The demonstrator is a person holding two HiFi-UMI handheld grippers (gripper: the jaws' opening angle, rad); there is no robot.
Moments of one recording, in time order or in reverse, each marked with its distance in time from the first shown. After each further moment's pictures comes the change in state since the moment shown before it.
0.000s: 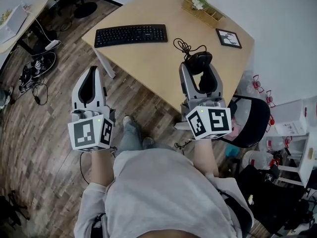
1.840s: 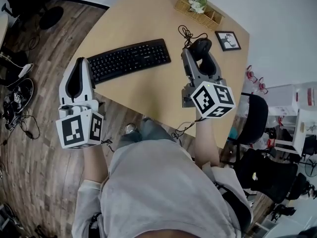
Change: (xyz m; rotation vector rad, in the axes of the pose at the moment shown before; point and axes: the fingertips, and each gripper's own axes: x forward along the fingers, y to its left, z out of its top) left arm 0.290 0.144 -0.056 -0.091 0.053 -0.183; right arm 0.271 -0.071 -0.086 0.103 0.183 -0.260
